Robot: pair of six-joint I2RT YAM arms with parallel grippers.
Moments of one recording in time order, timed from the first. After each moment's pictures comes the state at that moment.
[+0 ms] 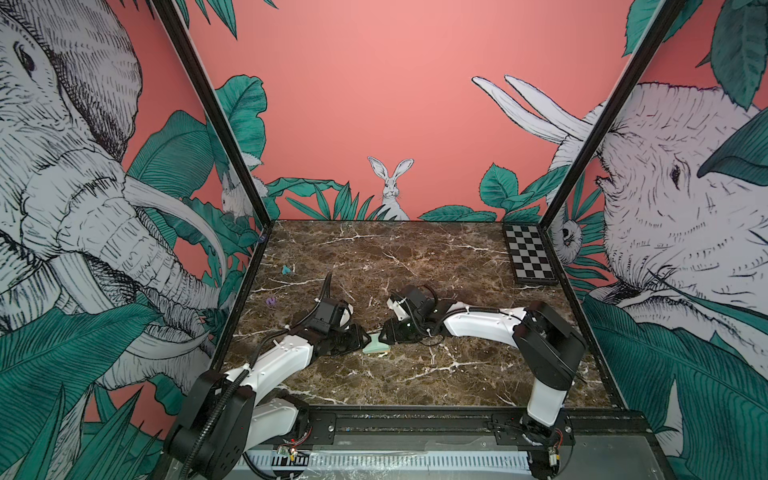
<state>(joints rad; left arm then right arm) -0.46 1.18 0.46 -0.28 0.41 -0.68 0.92 1.83 1.10 -0.26 -0.36 0.73</state>
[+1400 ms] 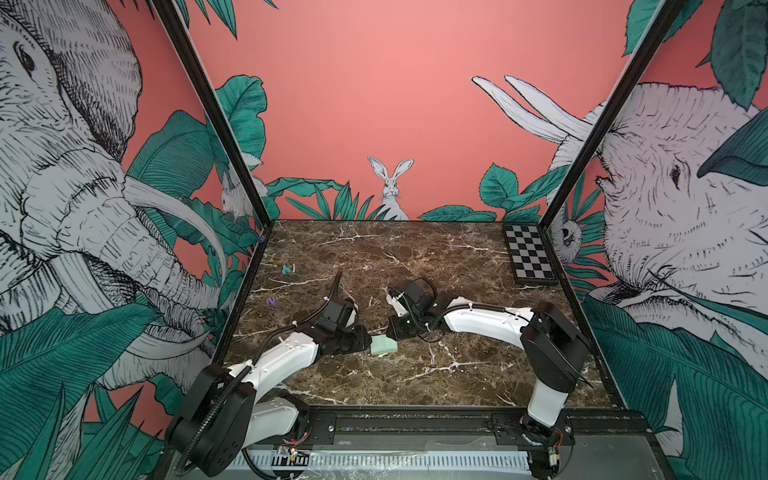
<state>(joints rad) -0.53 1.20 0.51 -0.33 0.29 -0.63 0.92 1.81 1.19 -0.42 -0.27 0.59</state>
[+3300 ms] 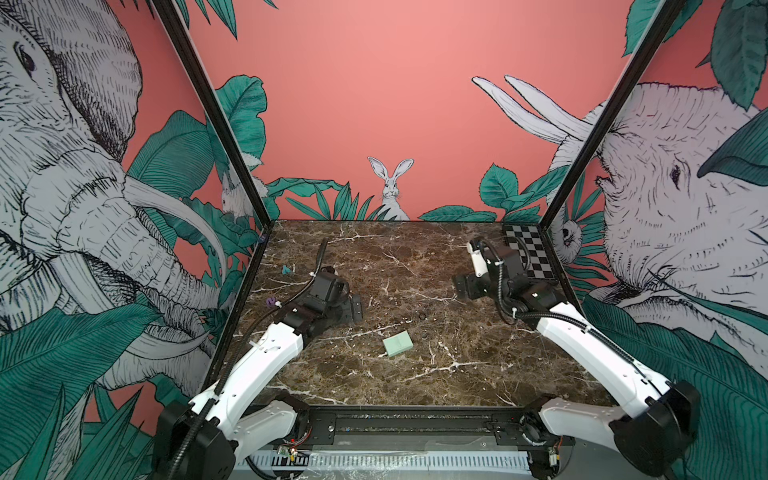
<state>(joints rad) -0.45 1.10 0.84 -0.63 -0.17 -0.44 0.44 1.15 0.92 -0.43 0.18 0.03</state>
